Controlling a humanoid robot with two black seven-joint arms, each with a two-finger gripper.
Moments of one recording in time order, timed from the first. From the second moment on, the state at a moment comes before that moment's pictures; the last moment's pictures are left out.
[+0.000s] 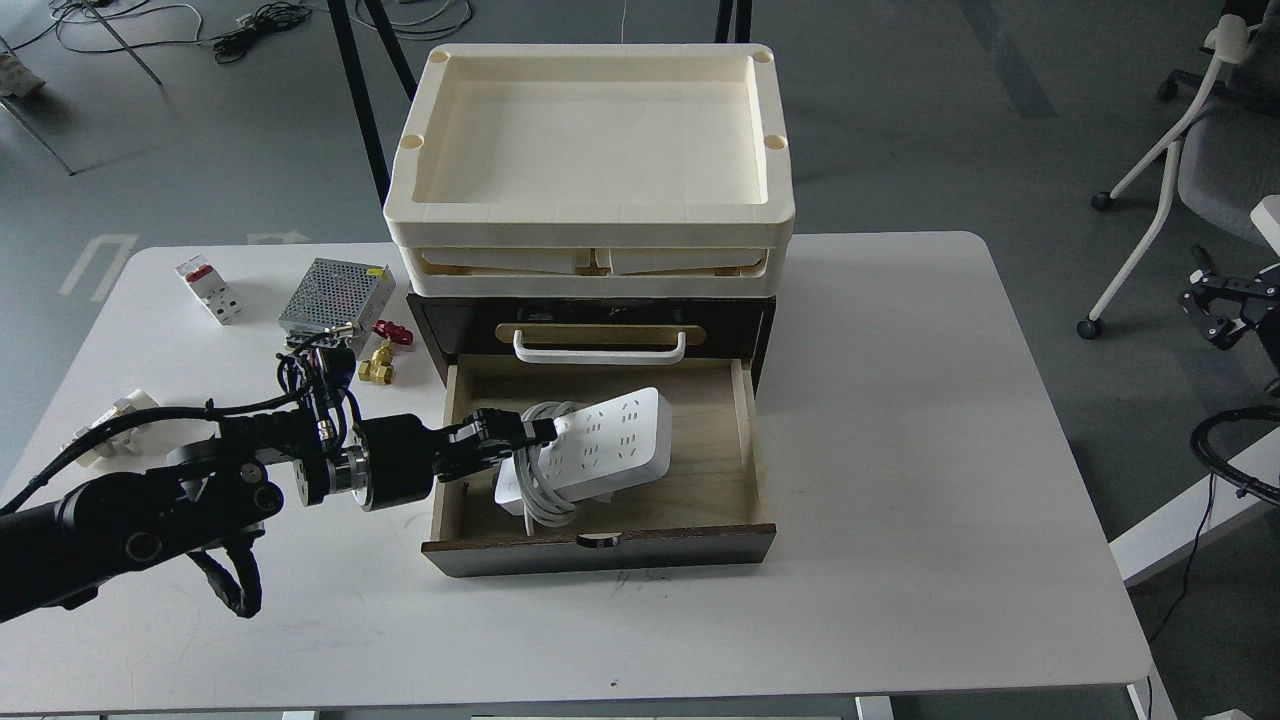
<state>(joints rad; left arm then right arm) -0.73 0.55 -0.08 -1.06 0.96 -0.30 -0.49 0.57 -0.66 0.74 0.56 0.28 0.49 0.28</state>
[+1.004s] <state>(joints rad) -0.66 0.85 -0.48 -0.89 0.43 -0.49 -0.49 0.54 -0.66 0.84 0.63 0.28 0.49 0.31</state>
